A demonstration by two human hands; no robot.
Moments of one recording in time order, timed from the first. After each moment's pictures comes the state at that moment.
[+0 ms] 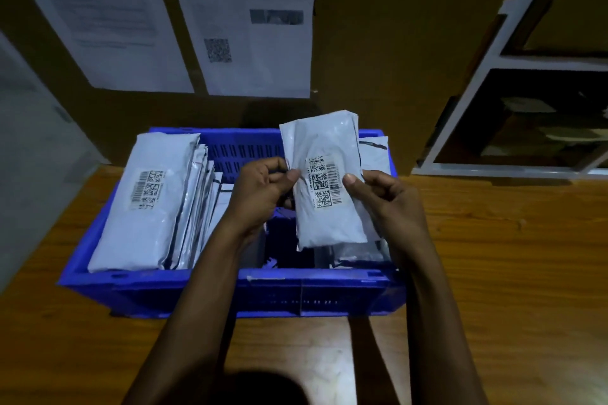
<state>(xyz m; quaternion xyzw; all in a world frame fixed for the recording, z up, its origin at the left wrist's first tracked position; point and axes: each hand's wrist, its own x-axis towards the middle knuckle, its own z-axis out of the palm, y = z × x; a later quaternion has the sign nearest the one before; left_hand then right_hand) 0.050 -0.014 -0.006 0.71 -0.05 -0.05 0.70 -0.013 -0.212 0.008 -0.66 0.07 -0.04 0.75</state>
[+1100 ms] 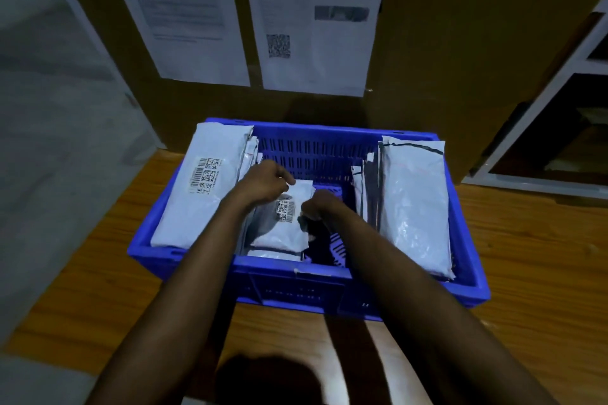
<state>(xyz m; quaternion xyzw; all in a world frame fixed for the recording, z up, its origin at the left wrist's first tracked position) 0.103 0.068 -0.030 0.92 0.02 -0.13 0.37 0.096 -0.073 -0.067 -0.84 0.12 0.30 0.44</state>
